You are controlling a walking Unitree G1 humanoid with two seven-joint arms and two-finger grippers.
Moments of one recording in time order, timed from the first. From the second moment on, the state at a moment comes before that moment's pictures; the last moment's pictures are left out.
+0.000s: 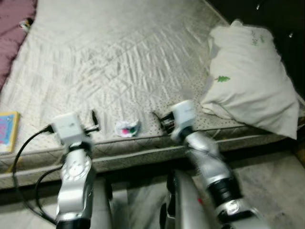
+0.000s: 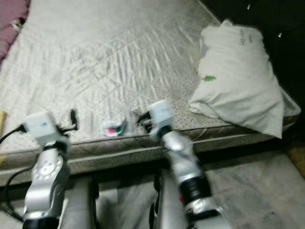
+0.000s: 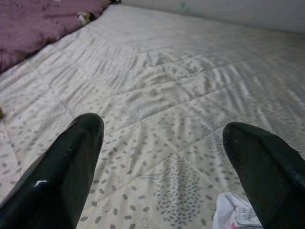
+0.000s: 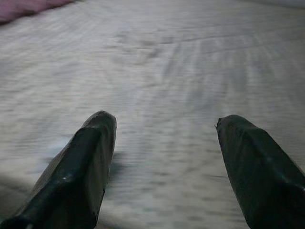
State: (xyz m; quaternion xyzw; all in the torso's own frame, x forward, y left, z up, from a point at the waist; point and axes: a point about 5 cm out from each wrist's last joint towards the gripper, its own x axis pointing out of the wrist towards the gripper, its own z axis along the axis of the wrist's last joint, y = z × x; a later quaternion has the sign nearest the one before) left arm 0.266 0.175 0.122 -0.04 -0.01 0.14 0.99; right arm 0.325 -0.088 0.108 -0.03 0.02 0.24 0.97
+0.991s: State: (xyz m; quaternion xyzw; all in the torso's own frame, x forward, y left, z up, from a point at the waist) left arm 0.235 0.192 0.117 -0.04 0.01 0.17 0.98; right arm 0.341 -0.047 0.104 -0.02 0.05 0.31 0.95
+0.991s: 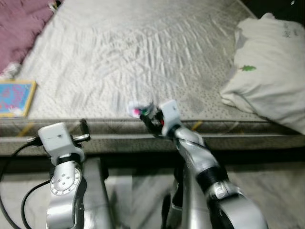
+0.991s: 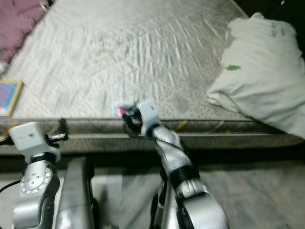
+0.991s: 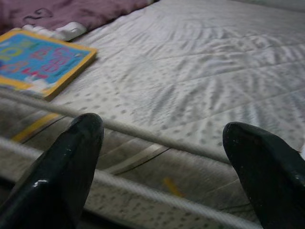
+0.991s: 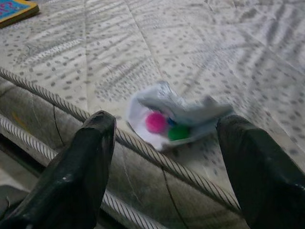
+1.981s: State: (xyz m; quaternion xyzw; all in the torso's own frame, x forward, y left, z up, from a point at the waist) left arm 0.191 0.203 0.128 -0.01 0.02 0.22 0.97; right arm 0.372 -0.021 0.133 -0.06 0.04 0.17 0.98
